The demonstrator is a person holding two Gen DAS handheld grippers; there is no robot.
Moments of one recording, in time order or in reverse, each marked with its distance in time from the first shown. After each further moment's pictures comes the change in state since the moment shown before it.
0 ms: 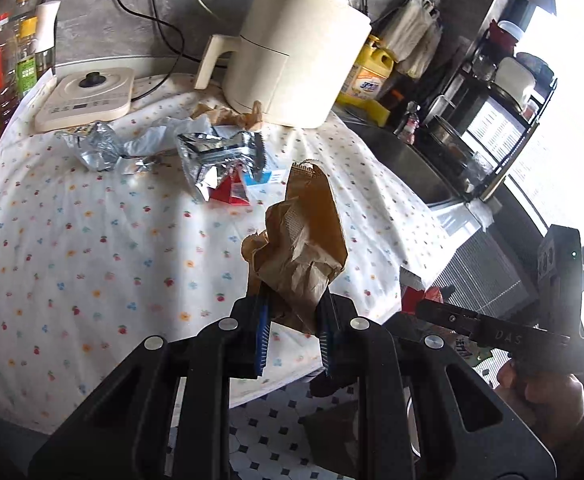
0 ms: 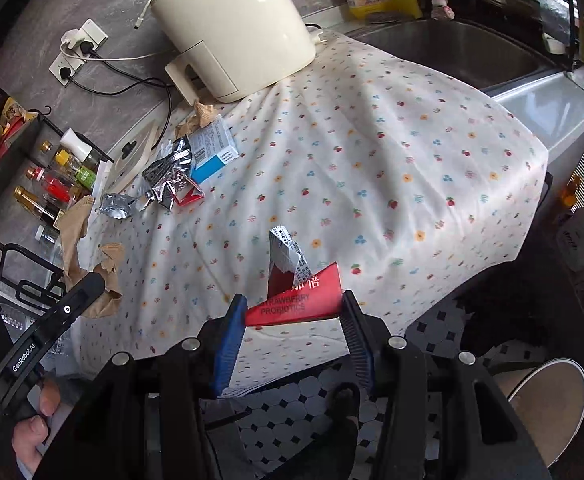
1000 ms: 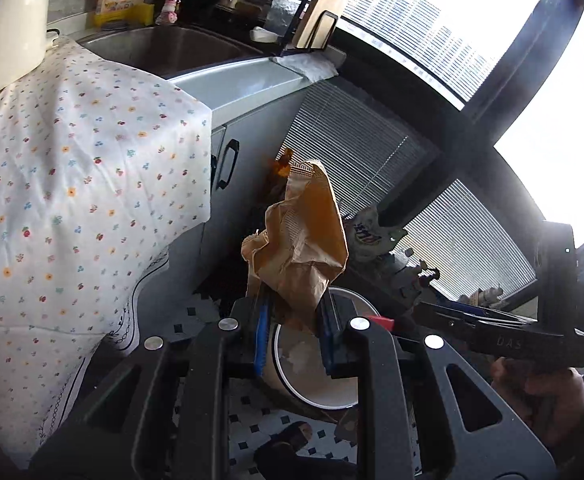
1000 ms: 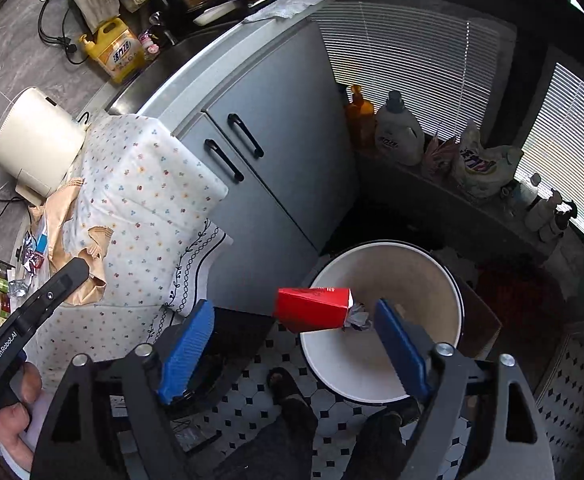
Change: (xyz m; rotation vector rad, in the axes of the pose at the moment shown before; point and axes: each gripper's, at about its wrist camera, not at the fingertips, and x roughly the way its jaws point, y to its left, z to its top) left arm 0.100 -0.267 -0.108 0.386 0.311 -0.367; right arm -0.149 -0.258 -0.154 0.464 -0.094 -0.316
